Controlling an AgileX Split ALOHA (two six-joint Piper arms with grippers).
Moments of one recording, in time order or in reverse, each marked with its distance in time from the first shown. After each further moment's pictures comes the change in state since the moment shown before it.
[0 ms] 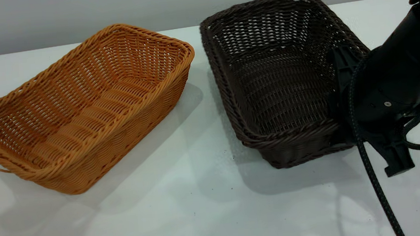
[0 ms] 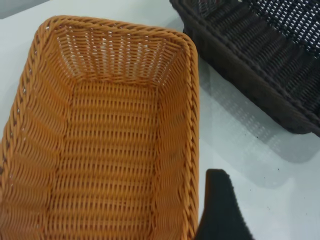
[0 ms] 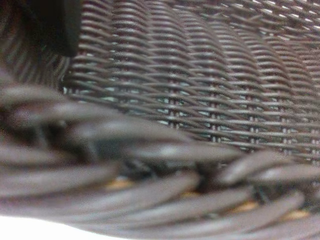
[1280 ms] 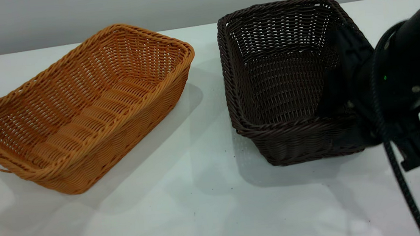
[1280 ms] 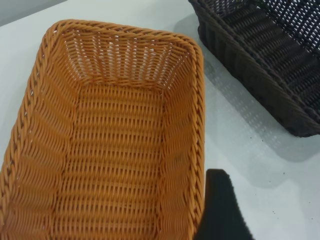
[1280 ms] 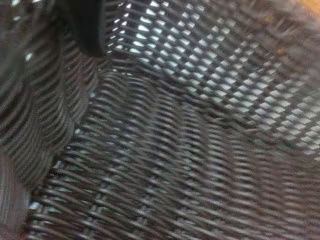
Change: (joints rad) left arm 0.000 0.000 0.000 -0.001 -0.018 0.000; right arm 0.000 -0.149 0.079 -0.123 0.115 0.043
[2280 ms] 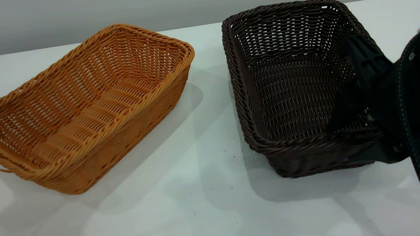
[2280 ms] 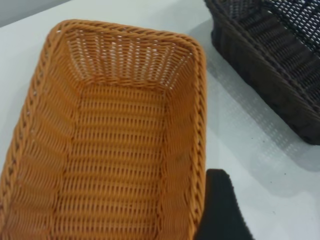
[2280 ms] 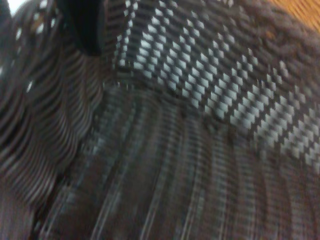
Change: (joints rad) left arm 0.000 0.000 0.000 0.000 -0.001 0.000; right arm 0.000 -0.089 0.077 -0.107 0.020 0.071
